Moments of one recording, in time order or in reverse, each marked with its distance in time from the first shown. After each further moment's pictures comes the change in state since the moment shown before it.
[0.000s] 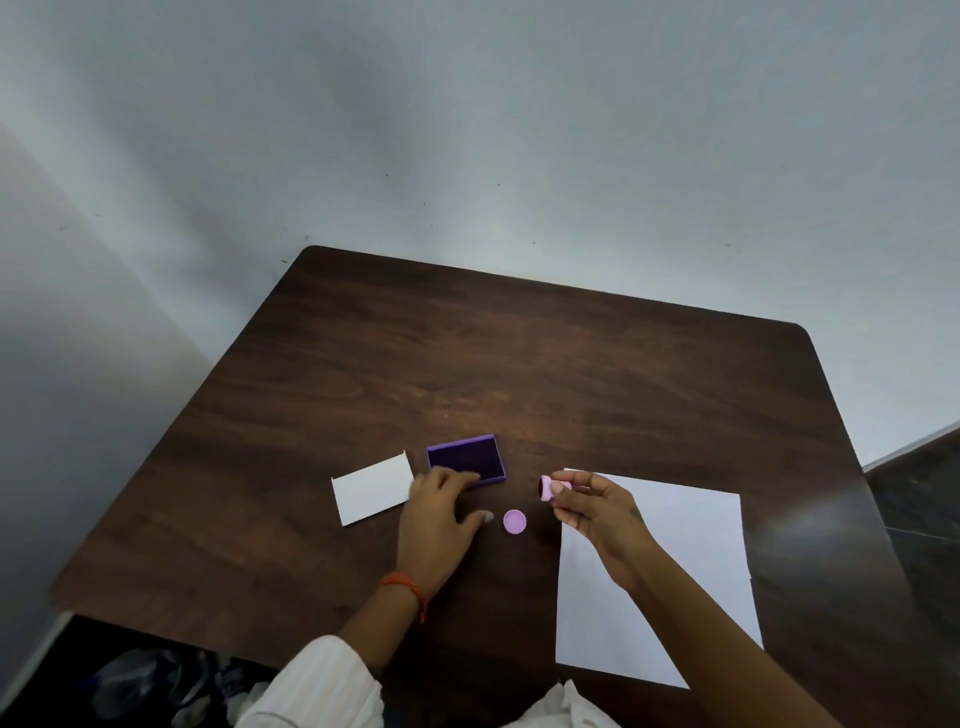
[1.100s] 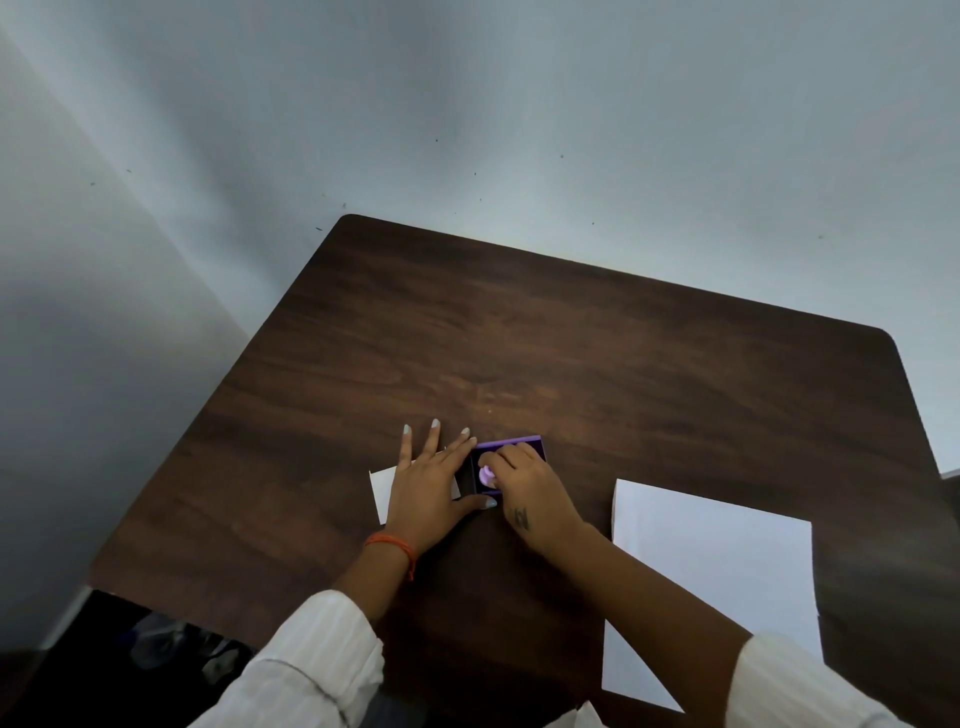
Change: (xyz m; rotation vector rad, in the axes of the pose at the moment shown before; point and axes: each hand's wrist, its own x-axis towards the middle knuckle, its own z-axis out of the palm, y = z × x) left_hand 0.046 -0.065 -0.020 0.341 -0.190 0.121; right_hand 0.050 0.023 0.103 -1.286 -0.294 -0.952
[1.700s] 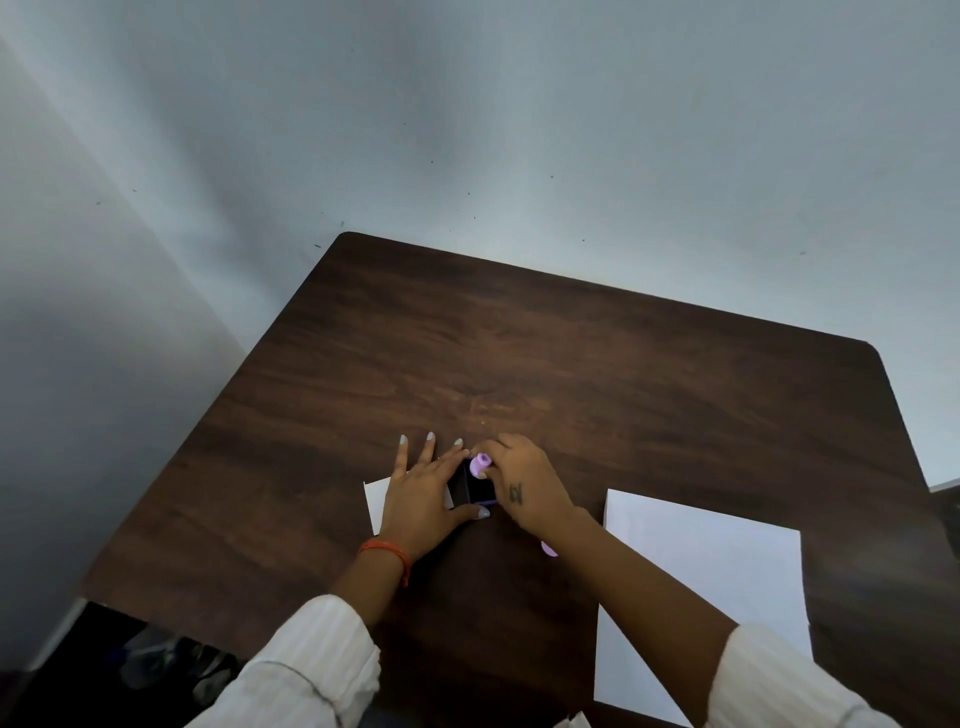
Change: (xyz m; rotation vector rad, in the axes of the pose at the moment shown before) left_hand 0.000 0.002 -0.005 -0.081 0.014 -0.009; right_hand 0.019 0.000 -0.022 0.106 0.004 0.088
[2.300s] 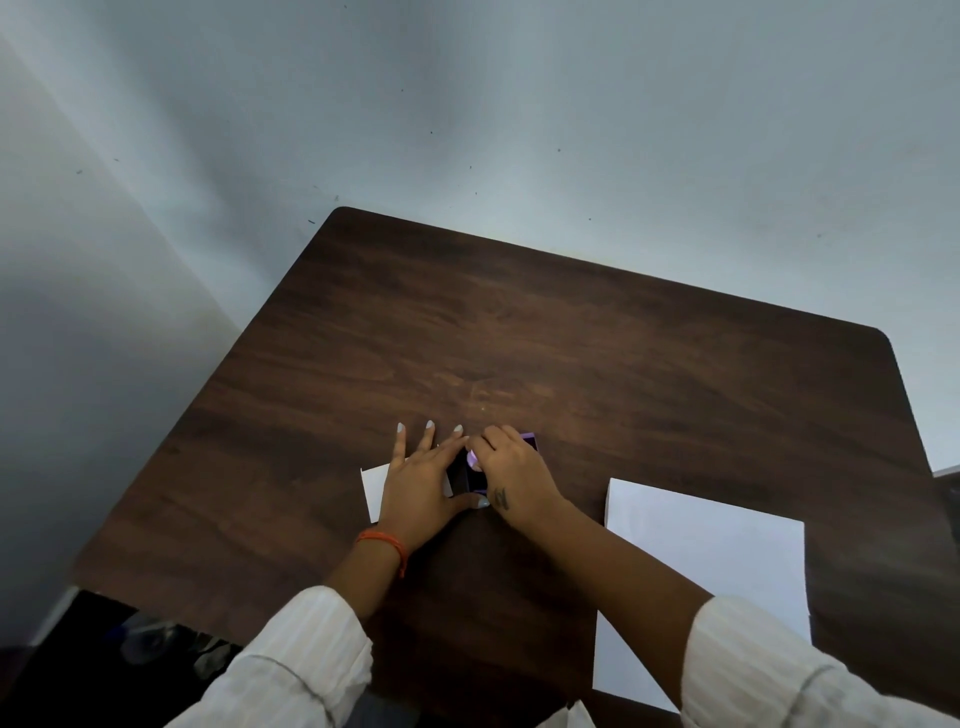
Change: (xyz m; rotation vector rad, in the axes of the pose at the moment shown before) left_hand 0.000 0.001 0.001 -0.021 -0.015 -0.014; right_hand 0.001 -0.006 0.012 -0.209 -0.119 -0.068
